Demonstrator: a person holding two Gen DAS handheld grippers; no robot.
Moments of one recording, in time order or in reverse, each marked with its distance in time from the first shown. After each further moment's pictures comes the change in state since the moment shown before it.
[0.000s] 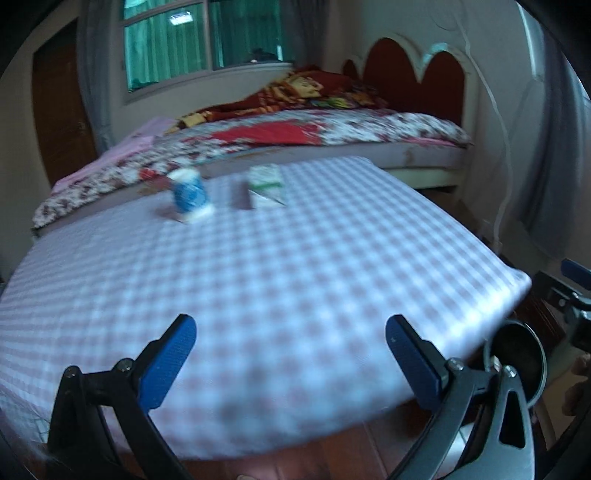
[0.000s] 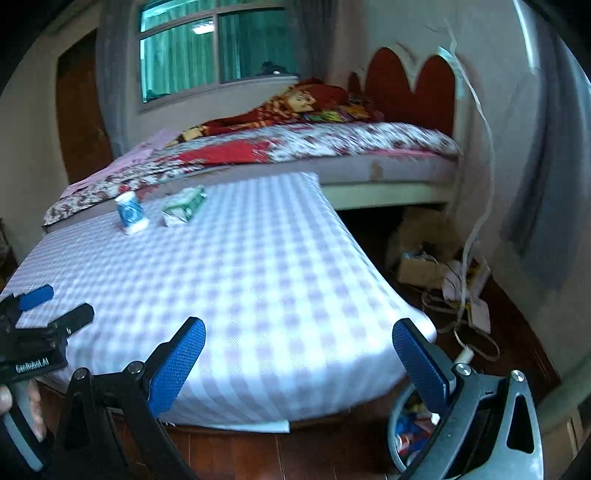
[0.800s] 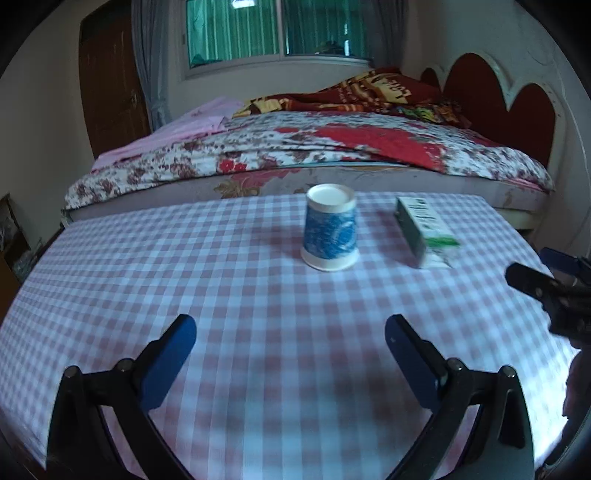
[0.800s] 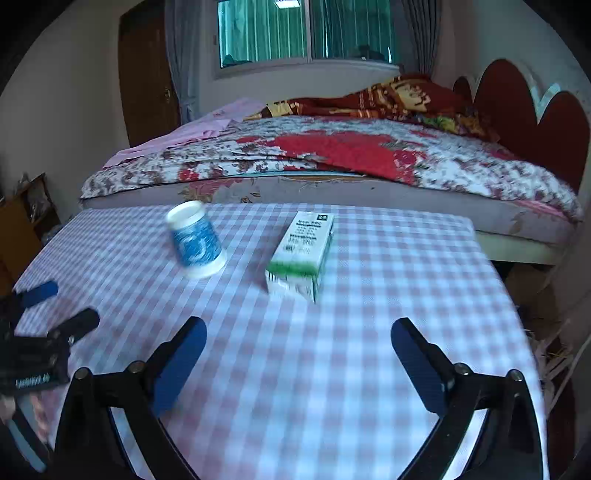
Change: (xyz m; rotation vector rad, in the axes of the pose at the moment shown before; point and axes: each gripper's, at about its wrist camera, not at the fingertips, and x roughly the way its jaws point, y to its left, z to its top) left arm 0.113 0.162 0.064 -0.158 0.037 0.140; right arm 0.196 0.183 0.125 -0.178 0.082 0.241
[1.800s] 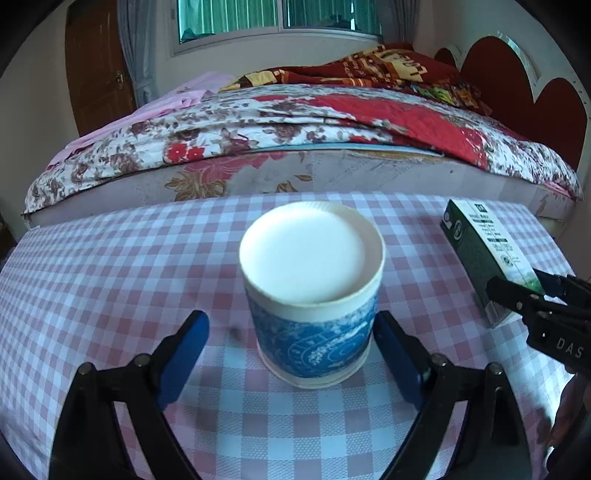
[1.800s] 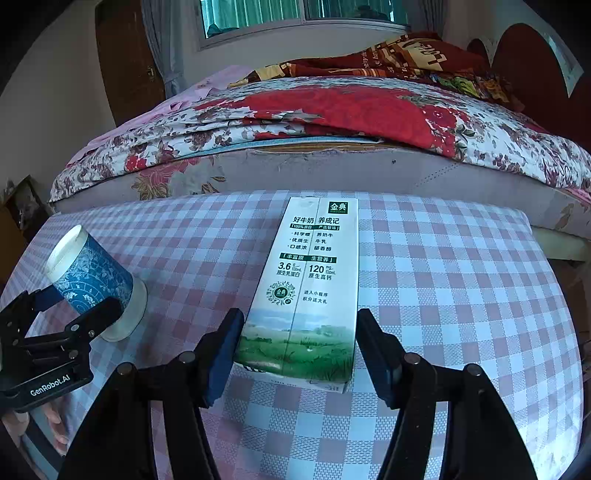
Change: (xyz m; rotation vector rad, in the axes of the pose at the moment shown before) left arm 0.128 -0.034 0.058 -0.009 0.078 -0.003; right arm 0.142 -0.033 0.051 0.029 0.127 0.036
